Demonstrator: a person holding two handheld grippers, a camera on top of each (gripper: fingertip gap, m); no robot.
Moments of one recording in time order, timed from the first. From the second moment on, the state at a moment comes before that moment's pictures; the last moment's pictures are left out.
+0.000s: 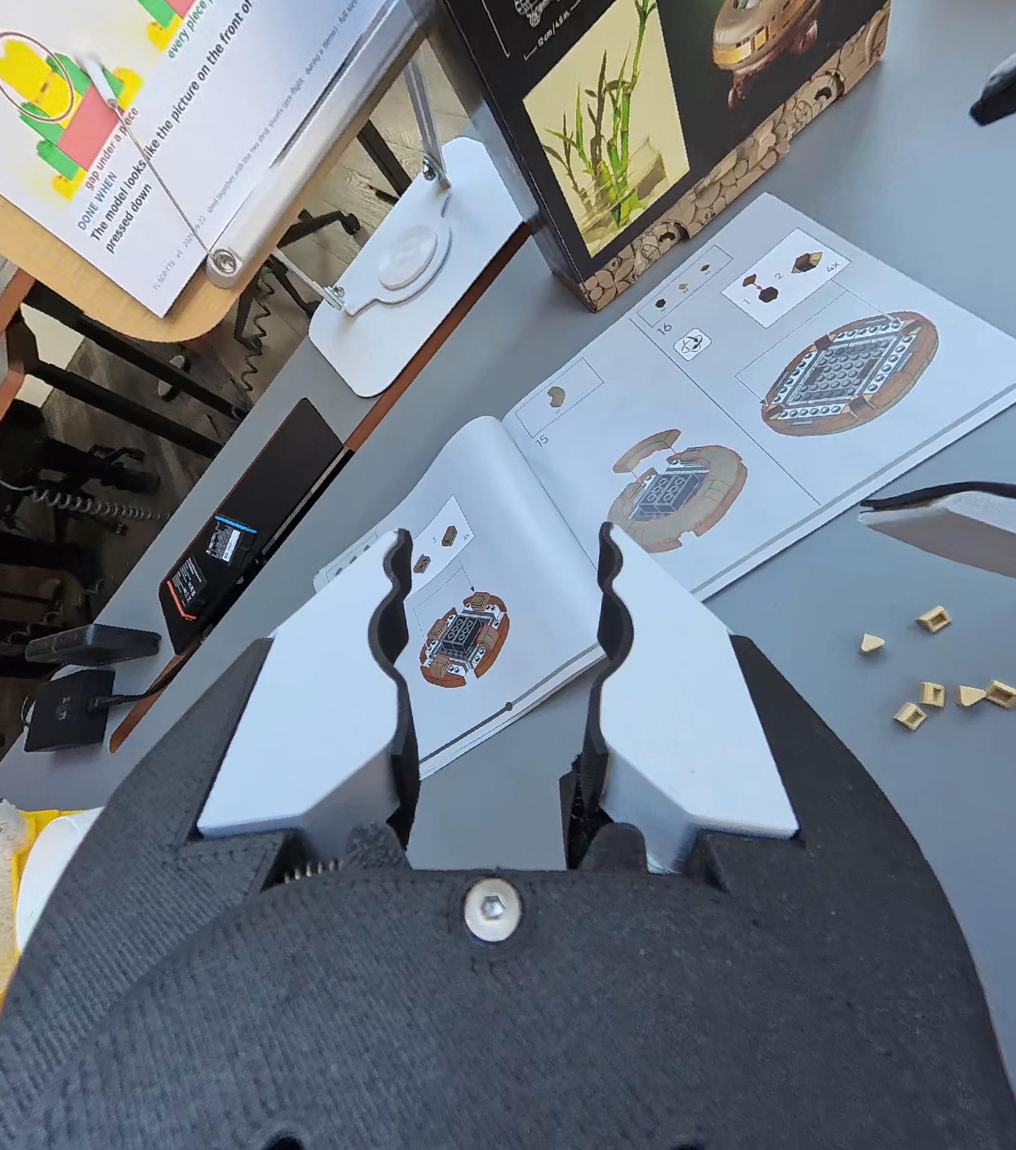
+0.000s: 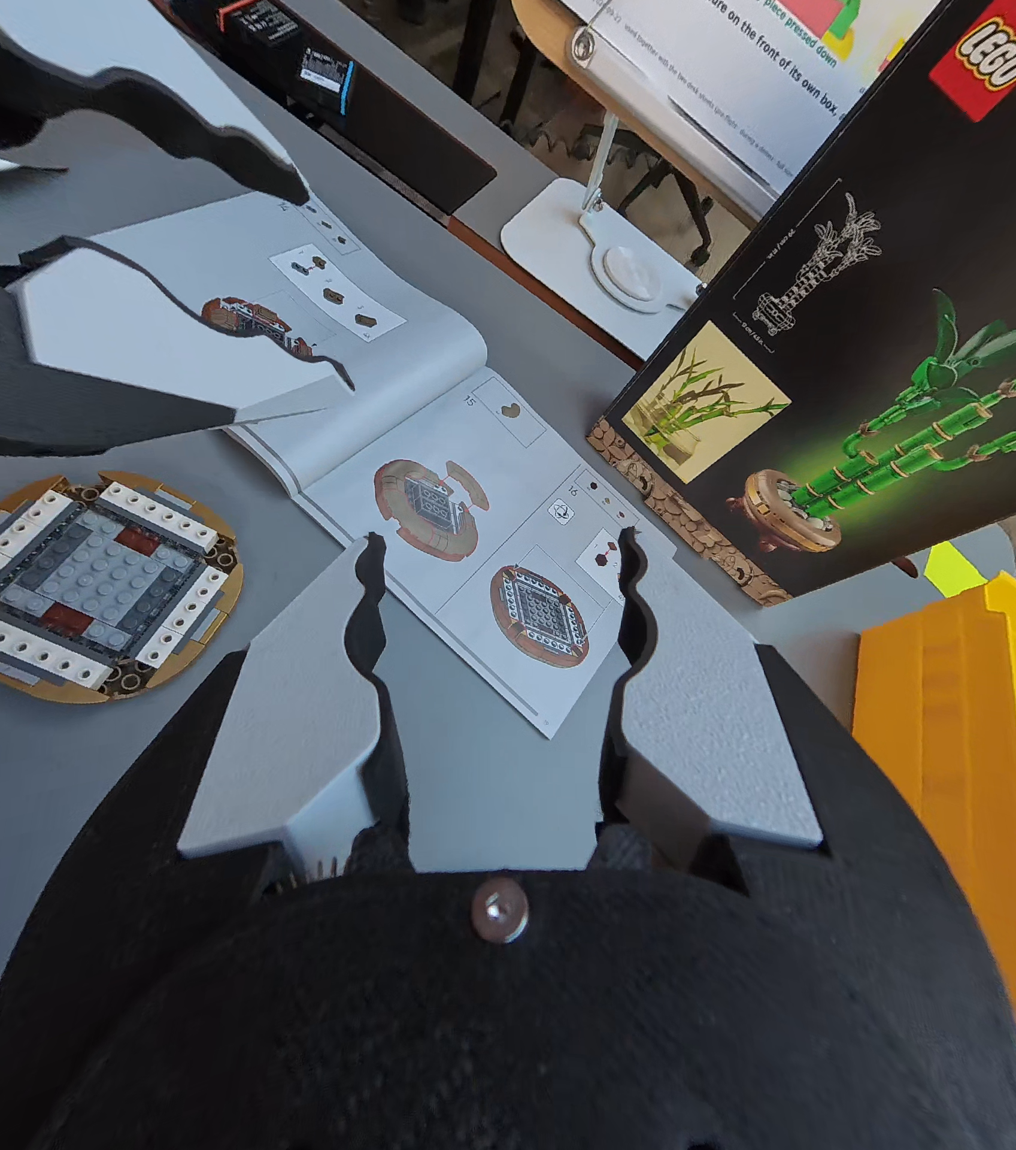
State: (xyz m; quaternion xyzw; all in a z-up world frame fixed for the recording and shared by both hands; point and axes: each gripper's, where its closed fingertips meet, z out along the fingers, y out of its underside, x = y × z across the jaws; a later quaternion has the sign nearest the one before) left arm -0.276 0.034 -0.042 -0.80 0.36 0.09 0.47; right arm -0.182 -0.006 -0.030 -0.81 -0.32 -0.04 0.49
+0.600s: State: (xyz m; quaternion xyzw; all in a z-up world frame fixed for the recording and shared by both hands) left arm -0.288 0.024 -0.020 -0.78 0.35 0.10 0.51; right arm -0.193 0.003 -0.033 -0.81 -0.35 -0.06 0.47
